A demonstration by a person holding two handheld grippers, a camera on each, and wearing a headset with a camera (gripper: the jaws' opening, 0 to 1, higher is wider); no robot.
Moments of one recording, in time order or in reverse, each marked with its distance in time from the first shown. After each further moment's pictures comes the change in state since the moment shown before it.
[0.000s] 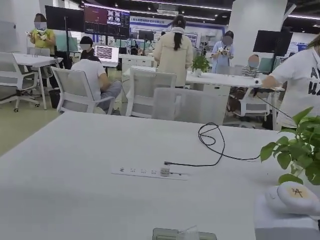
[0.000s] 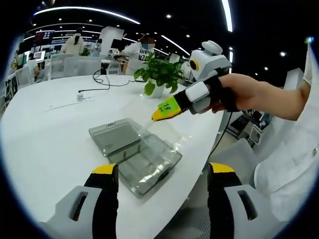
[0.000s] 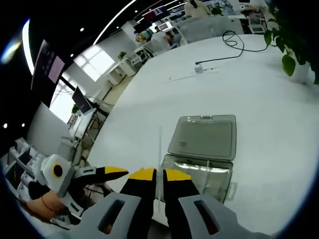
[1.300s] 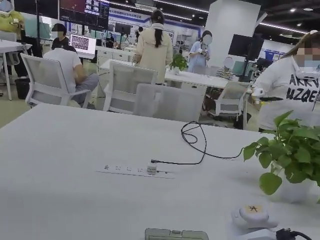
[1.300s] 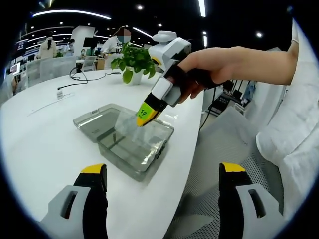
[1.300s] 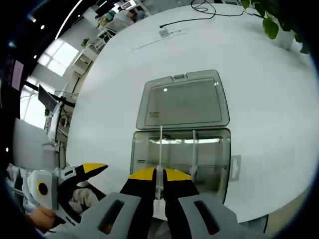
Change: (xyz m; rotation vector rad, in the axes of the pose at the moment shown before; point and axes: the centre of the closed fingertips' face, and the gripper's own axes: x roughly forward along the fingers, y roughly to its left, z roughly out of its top) left arm 0.002 0.006 -0.052 0.140 0.092 -0.176; right arm 0.045 -0.040 -0.055 0.182 0.210 -0.223
